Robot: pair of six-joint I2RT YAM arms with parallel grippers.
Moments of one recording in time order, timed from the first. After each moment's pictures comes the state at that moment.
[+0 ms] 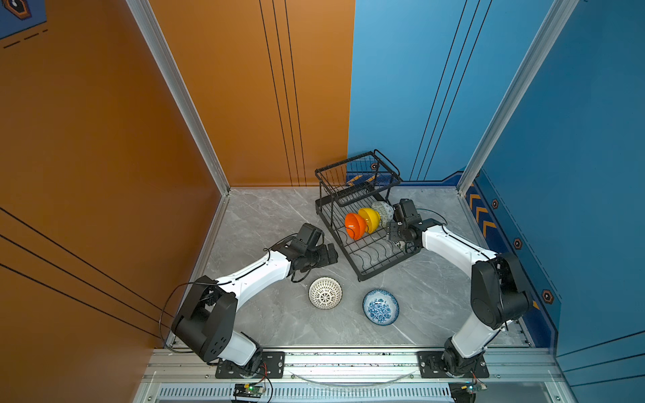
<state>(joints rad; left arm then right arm) -0.56 1.49 0.95 -0.39 0.11 -0.77 0.35 1.70 1.20 -0.46 0.31 0.30</state>
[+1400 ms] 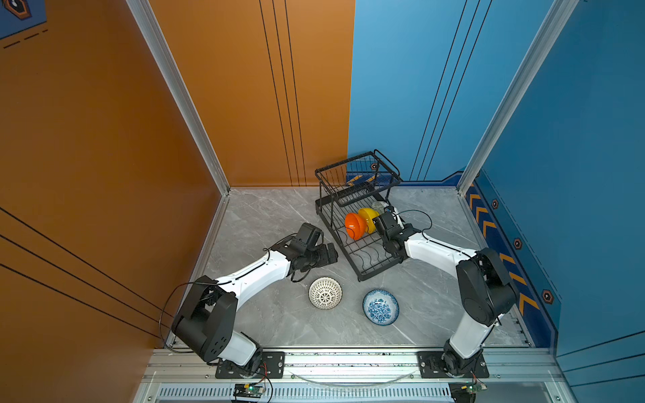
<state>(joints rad) -0.55 1.49 0.95 -0.38 0.12 -0.77 0.50 1.77 1.16 -0.41 0.85 0.03</state>
